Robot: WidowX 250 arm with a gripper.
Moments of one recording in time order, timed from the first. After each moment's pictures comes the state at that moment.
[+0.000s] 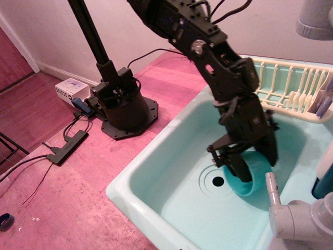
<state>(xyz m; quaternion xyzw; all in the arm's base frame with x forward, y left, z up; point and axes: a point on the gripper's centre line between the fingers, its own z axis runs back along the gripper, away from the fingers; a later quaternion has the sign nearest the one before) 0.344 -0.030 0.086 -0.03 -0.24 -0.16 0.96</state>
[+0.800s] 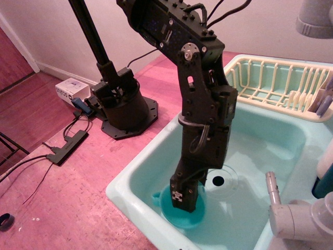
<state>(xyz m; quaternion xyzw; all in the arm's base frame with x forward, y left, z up) 0.309 -0.105 0.091 -0.19 -0.01 0.16 0.97</state>
